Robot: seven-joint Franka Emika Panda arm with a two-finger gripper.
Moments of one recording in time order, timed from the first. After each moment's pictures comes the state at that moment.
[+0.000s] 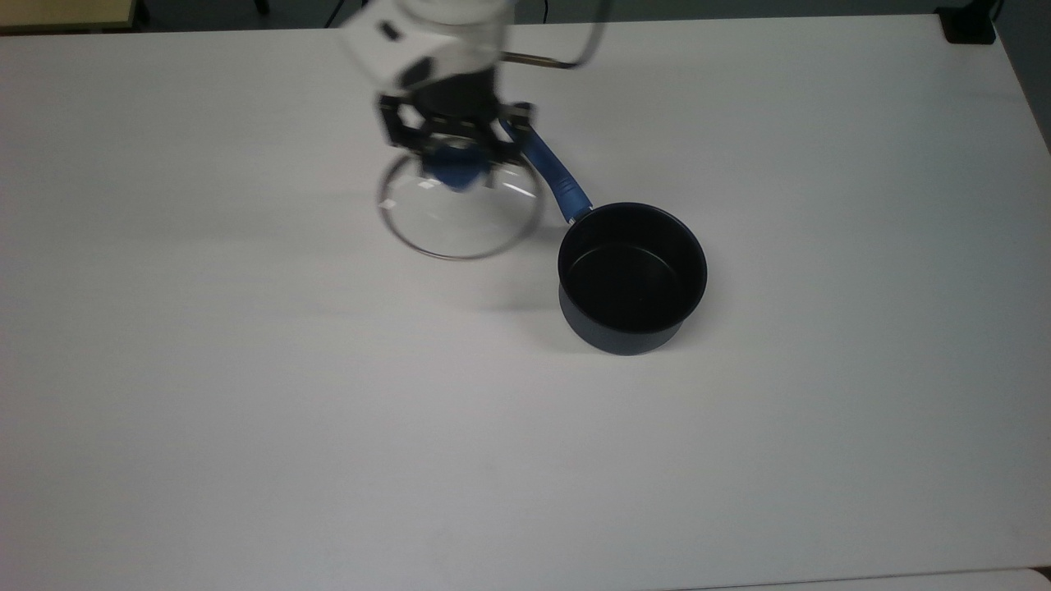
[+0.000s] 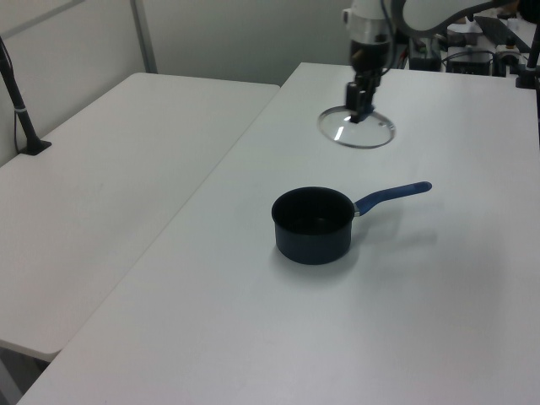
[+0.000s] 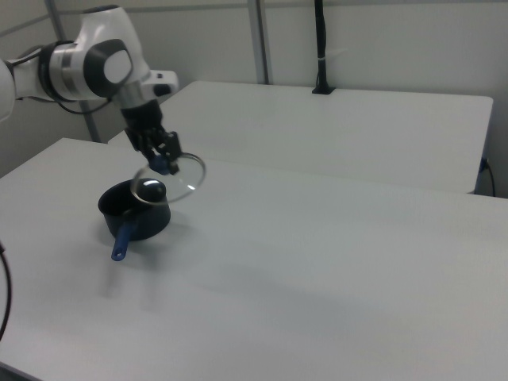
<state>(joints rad) -0.01 0.18 0.15 -1.67 -0.12 1.94 0.29</state>
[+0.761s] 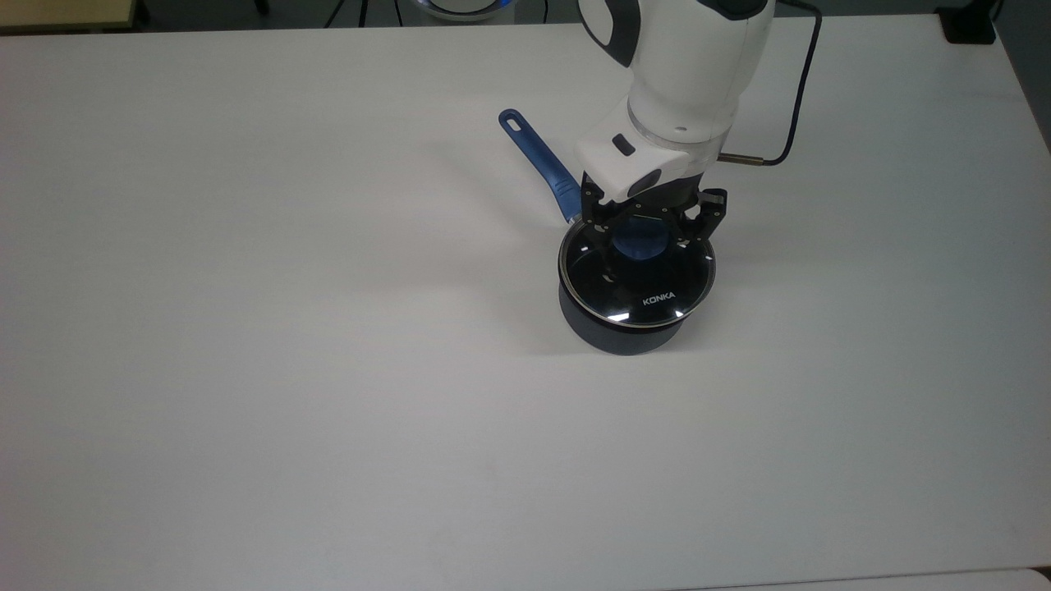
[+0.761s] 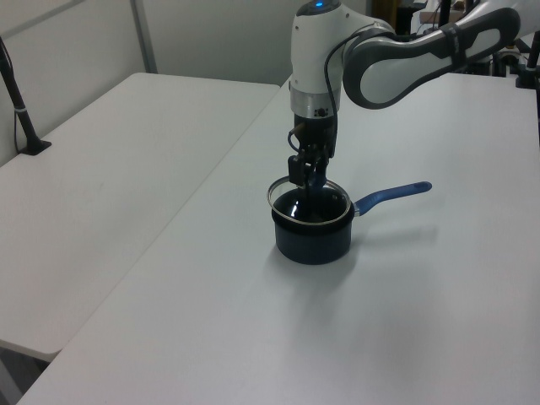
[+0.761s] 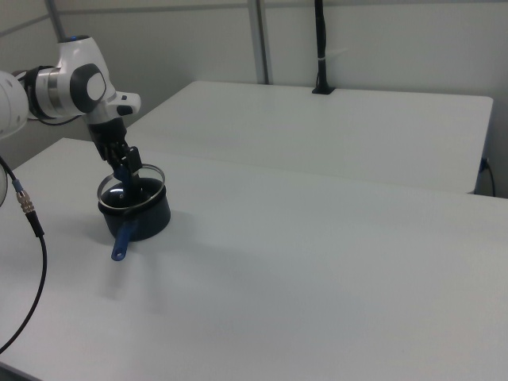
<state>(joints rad) 0.24 0.47 0.15 -1.42 -0.12 1.94 0.58</state>
